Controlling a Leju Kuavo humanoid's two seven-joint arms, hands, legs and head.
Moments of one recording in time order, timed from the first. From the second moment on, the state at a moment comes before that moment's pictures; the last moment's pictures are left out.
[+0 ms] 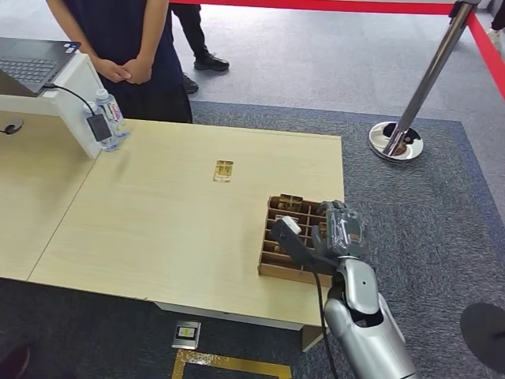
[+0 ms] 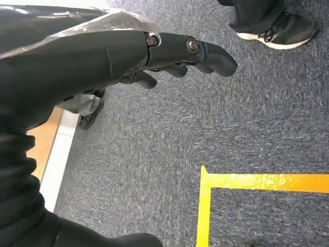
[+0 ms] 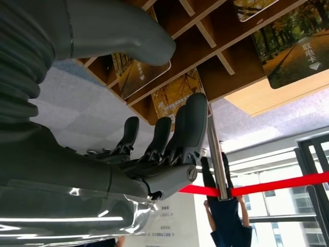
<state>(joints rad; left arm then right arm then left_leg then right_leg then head) -0.07 -0.25 0.89 -0.21 -1.24 0.67 -0.05 -0.29 0.06 0.41 -1.23 1.26 -0.22 0.20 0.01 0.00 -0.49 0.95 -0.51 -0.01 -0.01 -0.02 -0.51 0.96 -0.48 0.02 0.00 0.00</state>
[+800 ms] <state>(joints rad) -0.07 -0.25 0.89 -0.20 -1.22 0.67 -0.07 -0.29 0.06 0.41 -1.19 1.29 -0.26 0.25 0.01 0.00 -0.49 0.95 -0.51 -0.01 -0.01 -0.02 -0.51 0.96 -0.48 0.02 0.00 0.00</state>
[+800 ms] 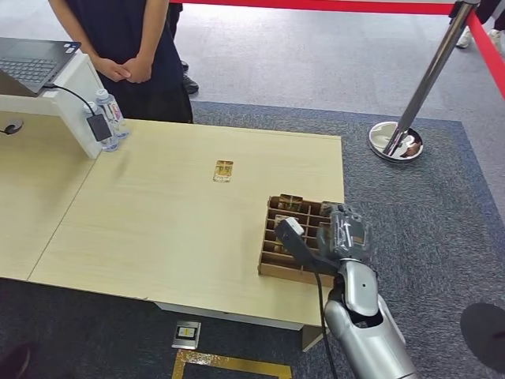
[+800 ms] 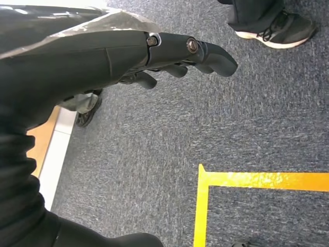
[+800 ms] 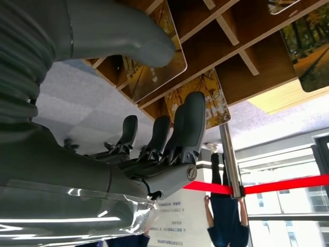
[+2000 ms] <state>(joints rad) -0.07 -0.25 0.89 -0.20 -1.23 0.67 -0.08 -0.26 0.05 0.41 -1.19 1.35 -0.24 0.28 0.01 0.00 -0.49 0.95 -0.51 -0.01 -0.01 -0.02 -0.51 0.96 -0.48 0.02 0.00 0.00</state>
